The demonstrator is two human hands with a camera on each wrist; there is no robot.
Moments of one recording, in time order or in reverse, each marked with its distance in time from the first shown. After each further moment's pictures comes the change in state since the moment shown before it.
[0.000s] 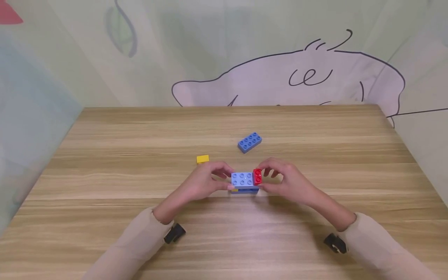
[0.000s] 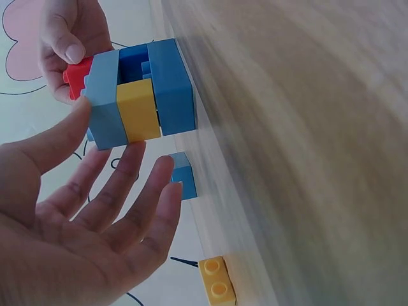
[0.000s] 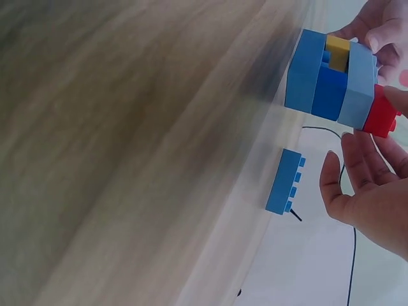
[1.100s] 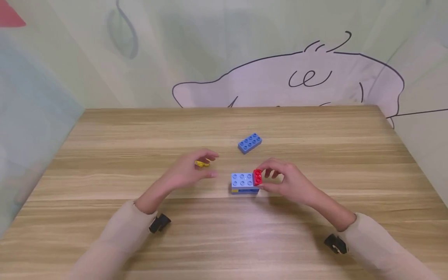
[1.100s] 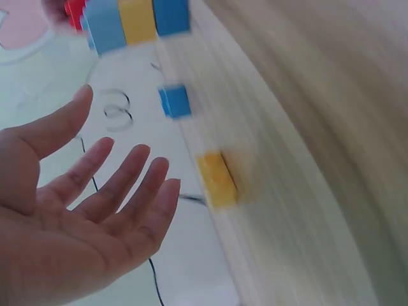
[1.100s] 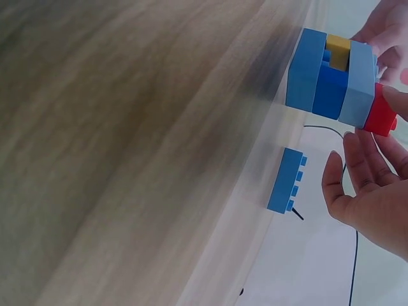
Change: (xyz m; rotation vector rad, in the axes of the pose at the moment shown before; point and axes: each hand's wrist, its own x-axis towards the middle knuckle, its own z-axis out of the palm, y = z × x) left_hand 0.001 -0.018 -0.037 0.165 0.091 0.057; right_hand 0.000 -0.001 -0.001 -0.002 0.002 -0.007
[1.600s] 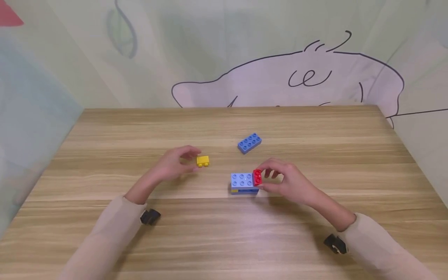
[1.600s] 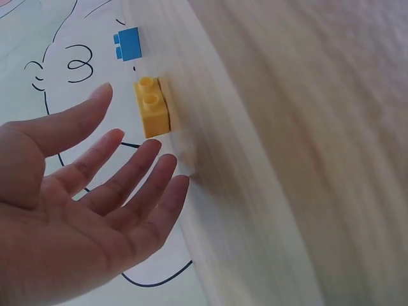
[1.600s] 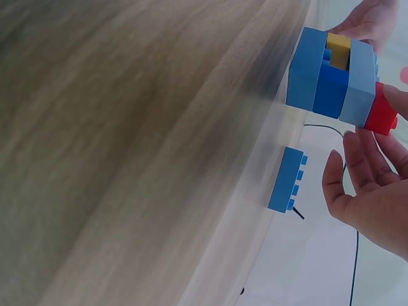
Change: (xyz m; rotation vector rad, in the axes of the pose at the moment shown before) left_hand 0.002 -0.033 -0.023 0.044 -0.006 -0.085; right_hand 0.000 0.000 0.000 0.008 -0.003 0.009
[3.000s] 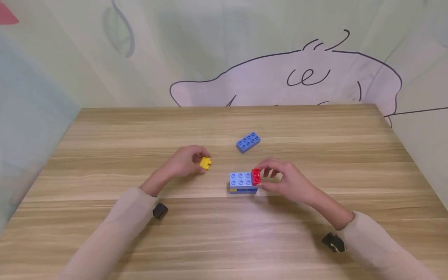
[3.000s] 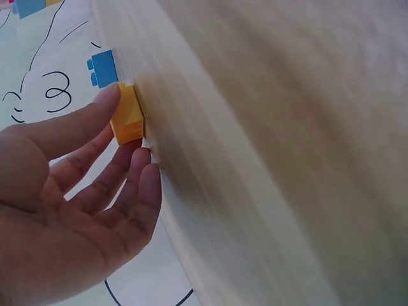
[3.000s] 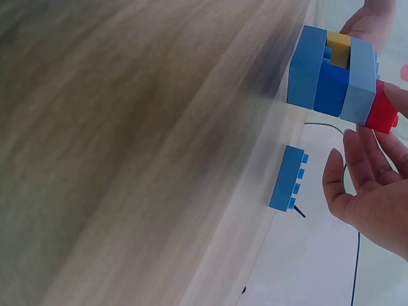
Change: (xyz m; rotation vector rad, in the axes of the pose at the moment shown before) left_hand 0.026 0.006 0.017 0.089 -0.067 -0.005; right_hand -0.001 0.002 0.000 0.012 -0.010 0.042
